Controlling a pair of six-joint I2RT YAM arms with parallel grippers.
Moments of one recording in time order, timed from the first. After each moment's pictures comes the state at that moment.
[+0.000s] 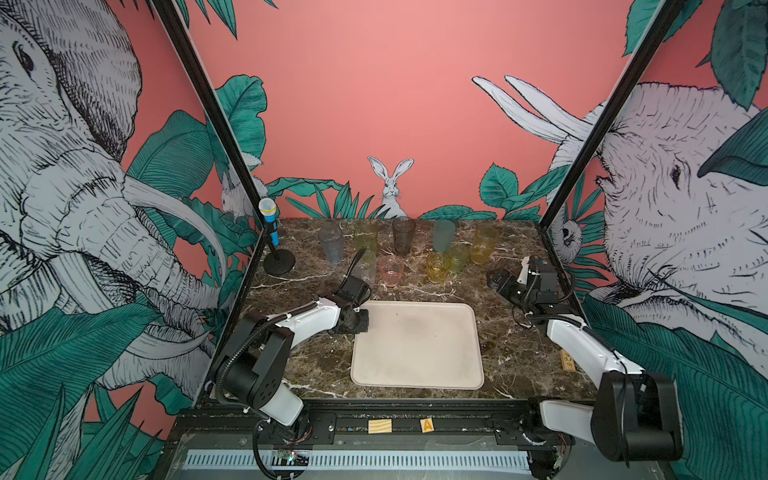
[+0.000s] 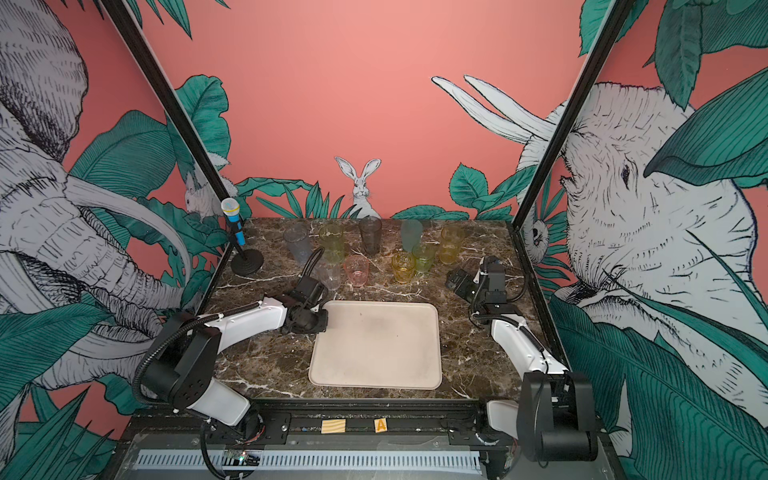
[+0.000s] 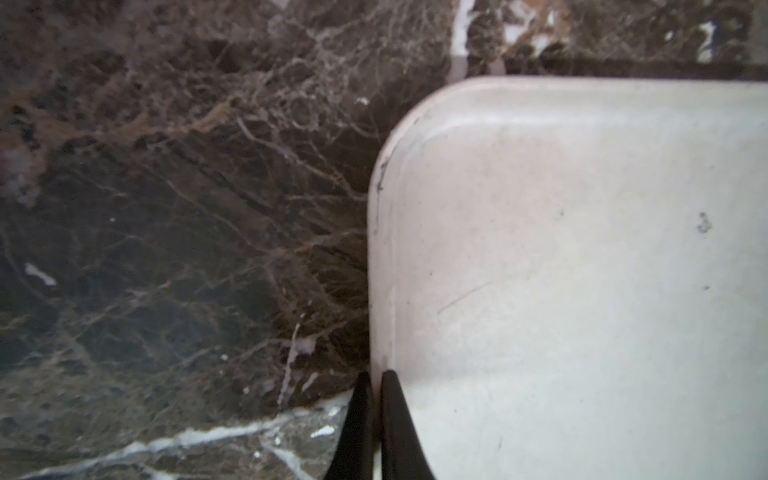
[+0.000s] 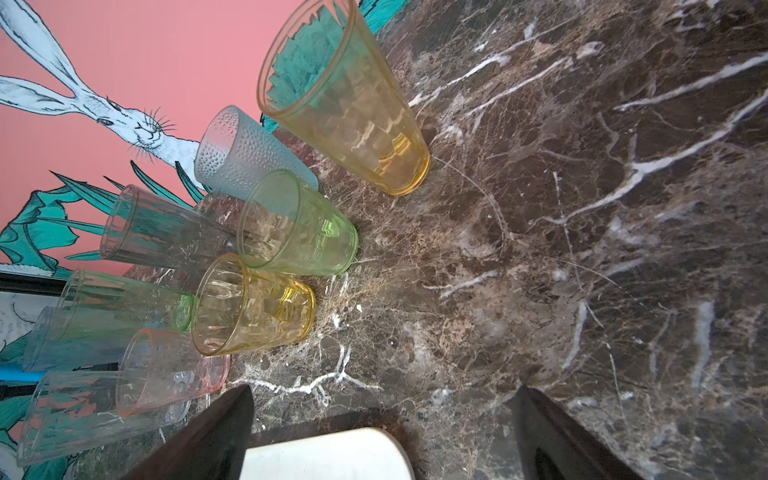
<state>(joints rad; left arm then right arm) -0.51 1.55 0.82 -0.52 -0.02 -0.43 0.03 1.24 0.69 -0.06 -0.19 0.61</state>
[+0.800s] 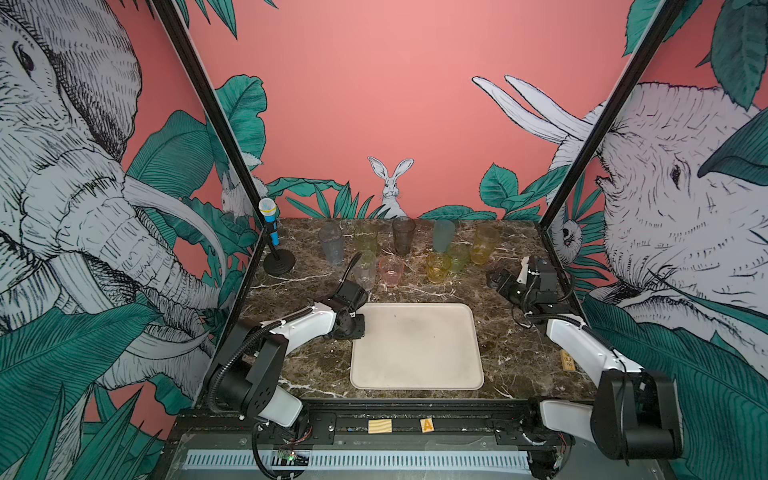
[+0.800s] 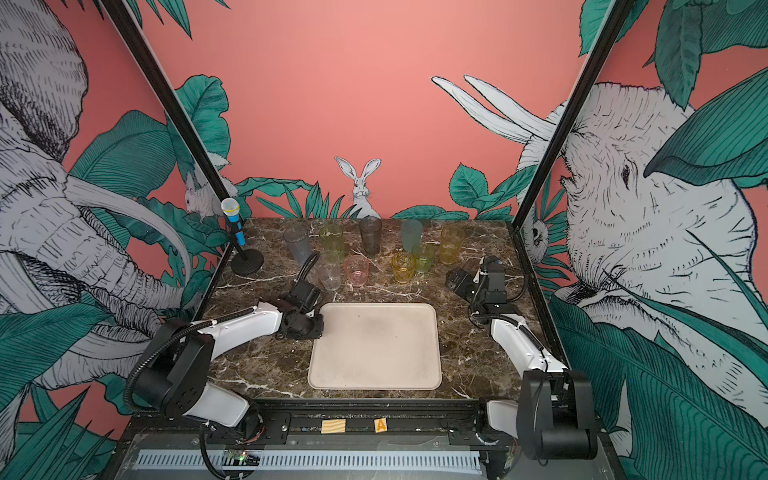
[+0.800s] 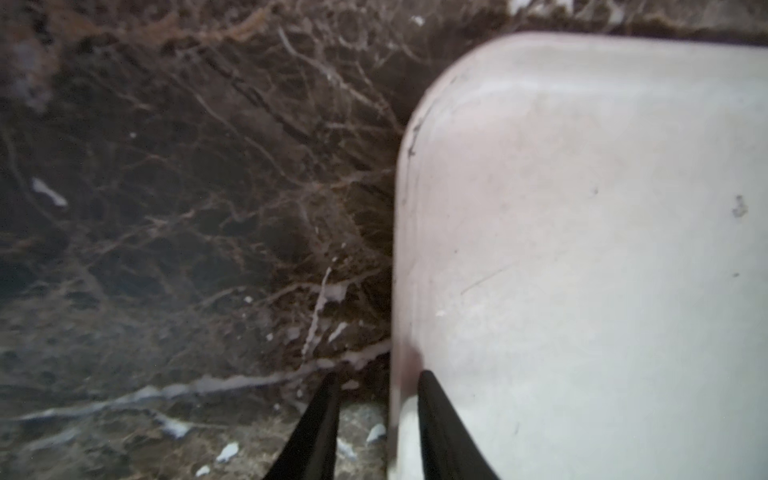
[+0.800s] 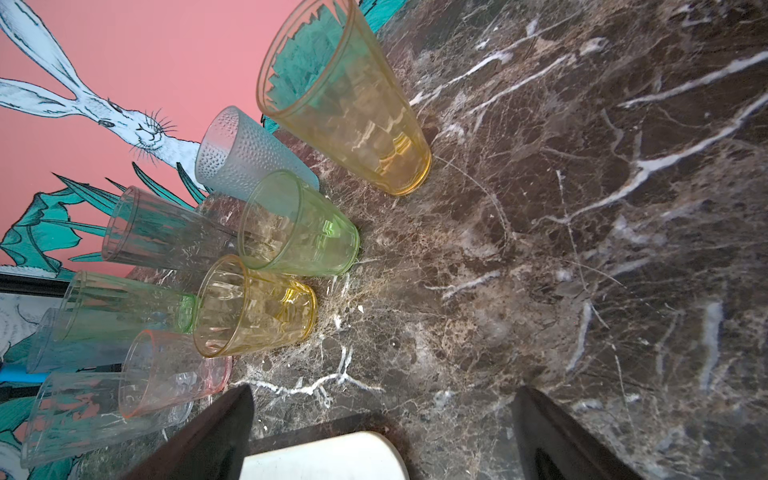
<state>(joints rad) -0.50 1.49 0.77 -0.57 -0.01 -0.47 0.03 1.25 0.69 -0.06 -0.19 0.62</state>
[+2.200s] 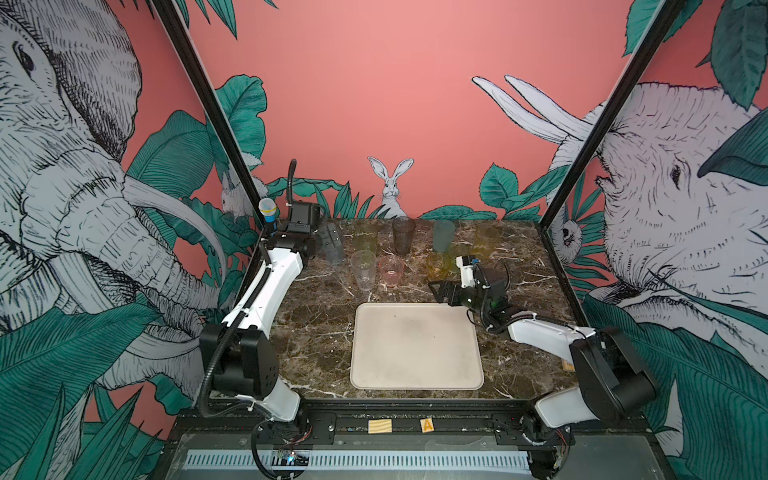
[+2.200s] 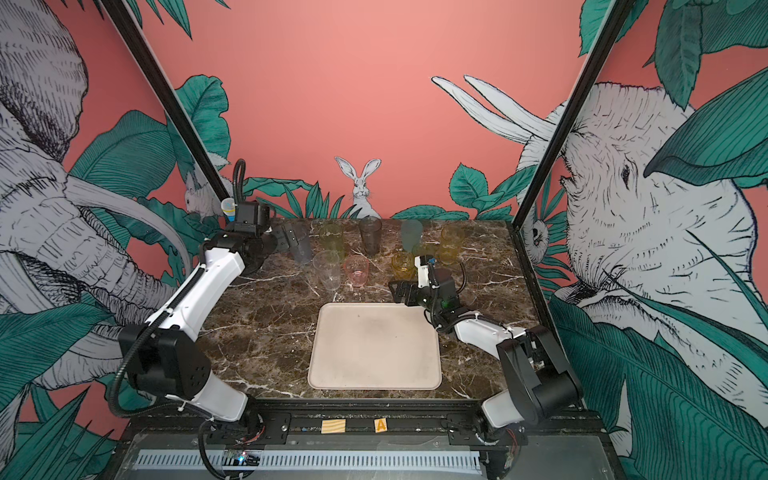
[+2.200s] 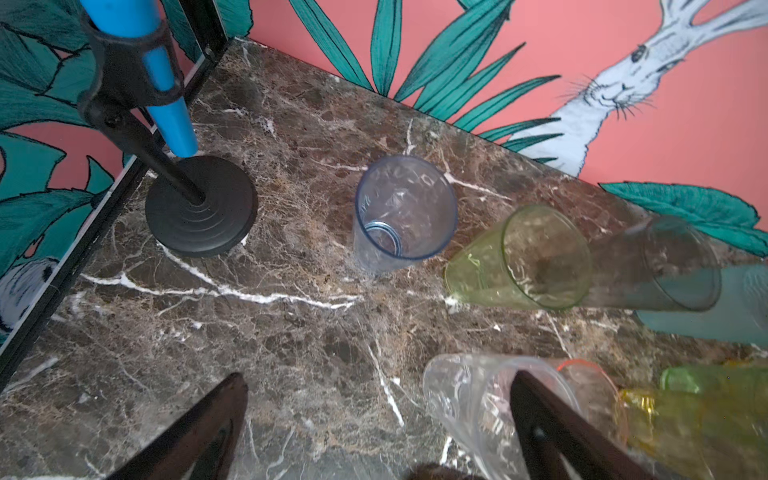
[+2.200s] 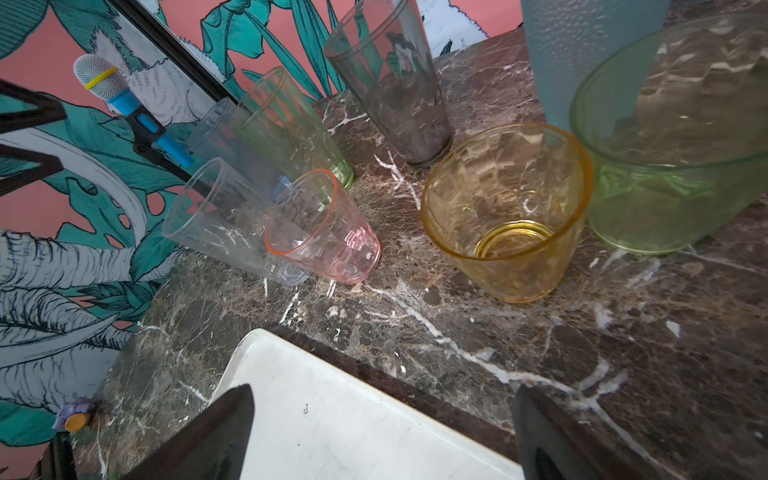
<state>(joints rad) -0.17 1.60 1.51 -0.69 -0.16 -0.45 0.44 1.47 0.66 0.37 -0.30 0.46</state>
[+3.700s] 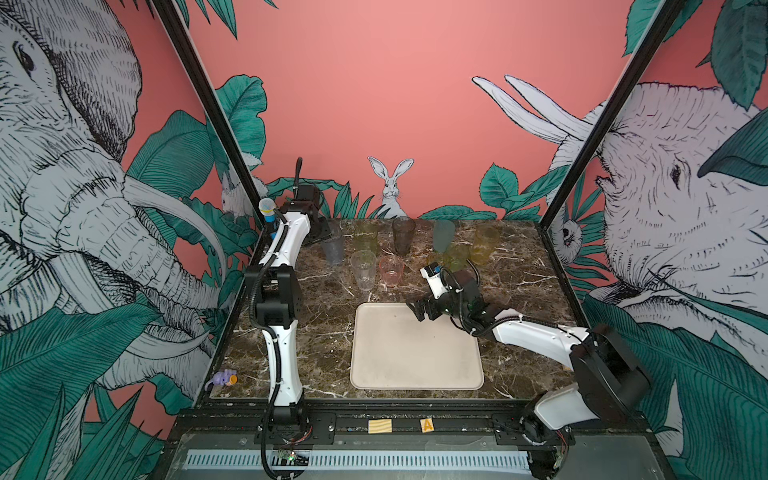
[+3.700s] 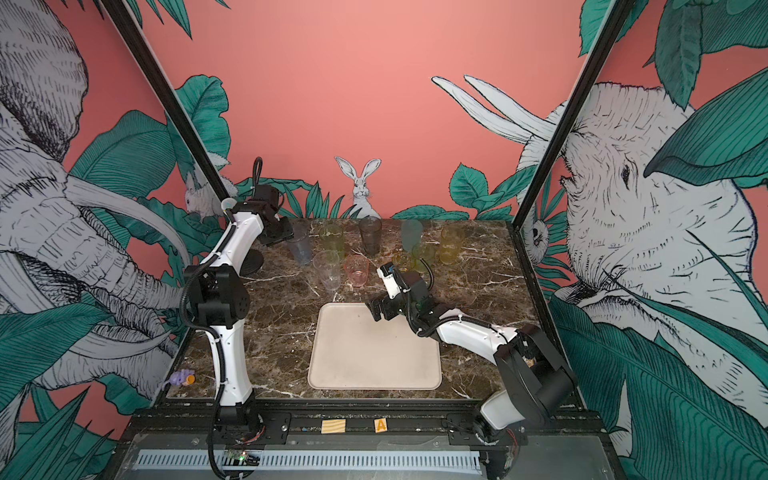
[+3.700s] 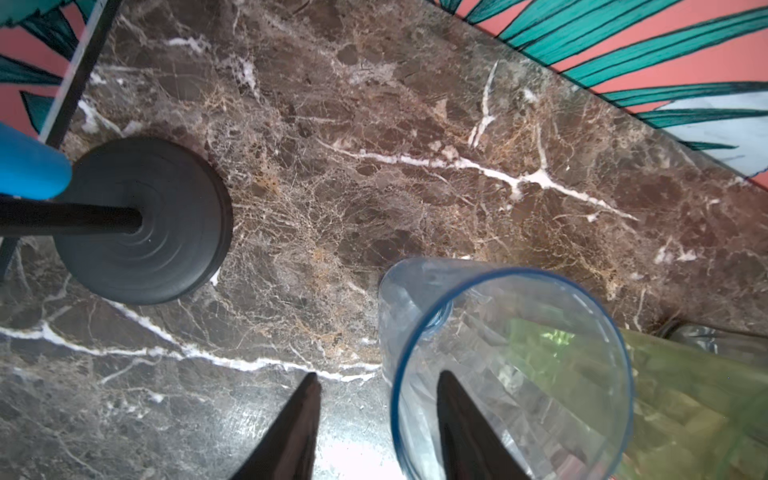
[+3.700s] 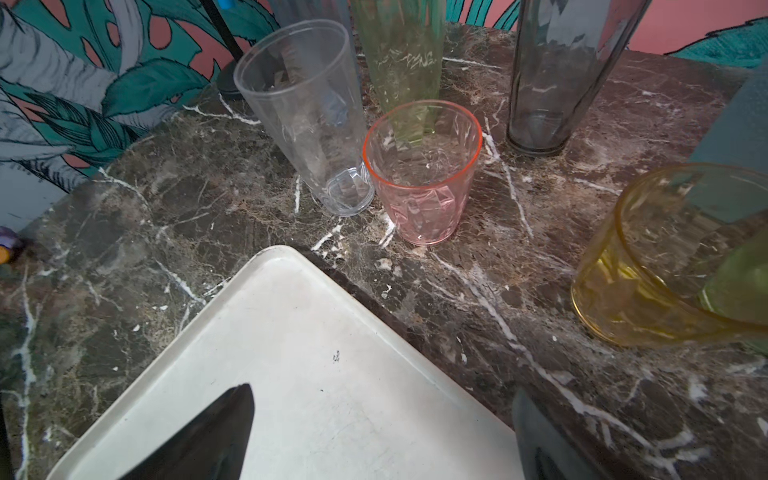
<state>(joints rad) -0.06 2.21 2.15 -1.02 -0.08 -0.42 0.69 1.49 0.80 0.13 -0.14 0.12</state>
